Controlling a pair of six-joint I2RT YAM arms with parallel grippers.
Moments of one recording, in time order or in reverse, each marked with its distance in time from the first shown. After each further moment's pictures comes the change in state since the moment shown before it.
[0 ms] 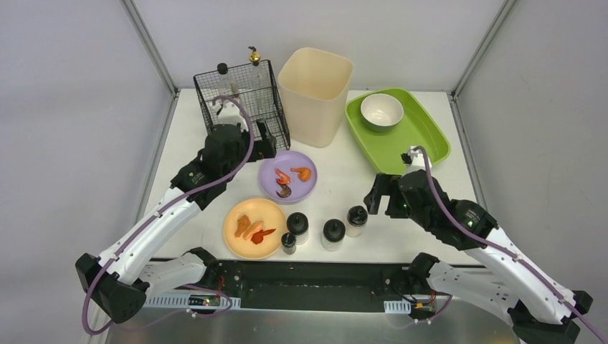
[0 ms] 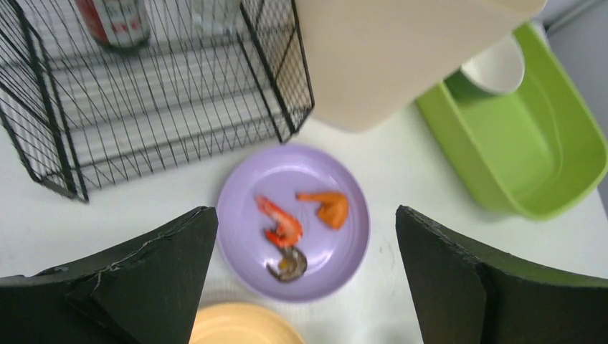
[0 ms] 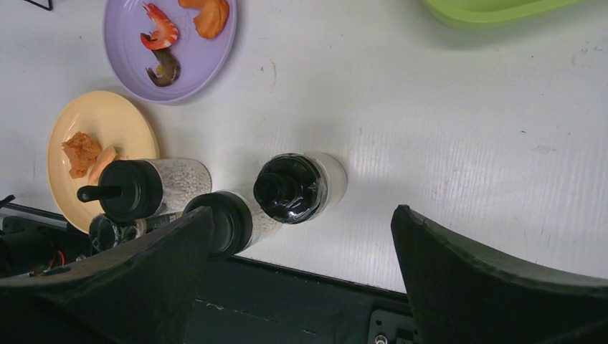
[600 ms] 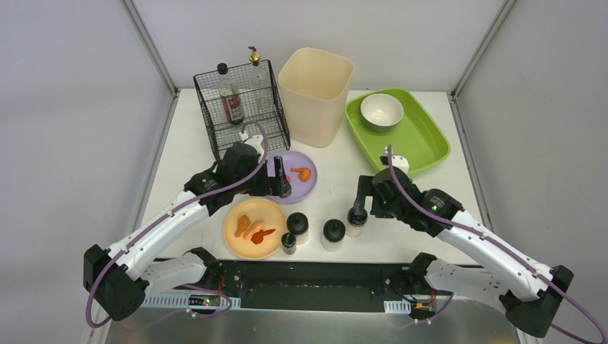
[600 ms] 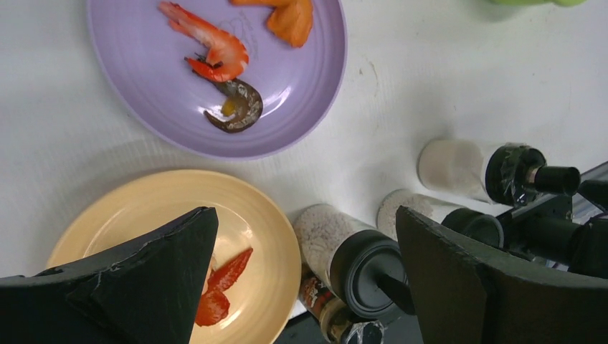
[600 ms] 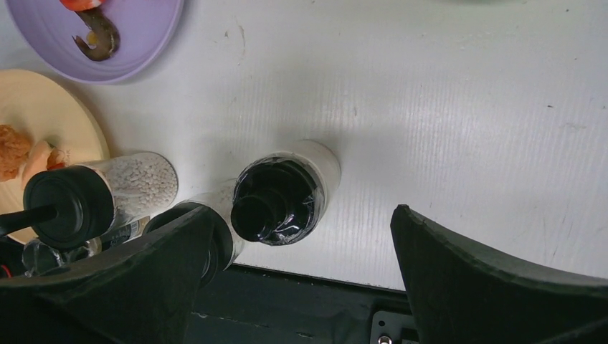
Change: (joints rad) left arm -0.039 0.010 -0.170 -0.198 0.397 -0.129; right arm 0.000 0.163 -0.068 0.055 -0.018 0.037
